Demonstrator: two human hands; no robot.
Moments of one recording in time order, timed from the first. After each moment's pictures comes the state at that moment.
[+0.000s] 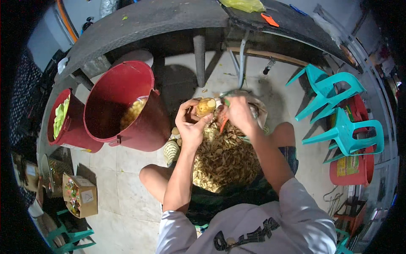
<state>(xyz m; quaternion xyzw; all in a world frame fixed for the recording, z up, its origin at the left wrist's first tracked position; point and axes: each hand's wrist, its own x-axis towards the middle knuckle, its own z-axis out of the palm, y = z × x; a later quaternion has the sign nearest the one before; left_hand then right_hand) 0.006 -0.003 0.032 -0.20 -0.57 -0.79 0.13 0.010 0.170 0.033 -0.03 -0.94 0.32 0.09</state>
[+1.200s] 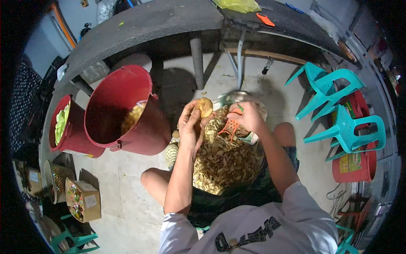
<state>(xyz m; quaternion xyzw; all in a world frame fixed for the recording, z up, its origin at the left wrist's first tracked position) -0.004 -0.004 0.027 -0.11 -0.29 -0.94 -0.17 0.033 0.207 0.036 0.02 -0.95 0.31 0.08</state>
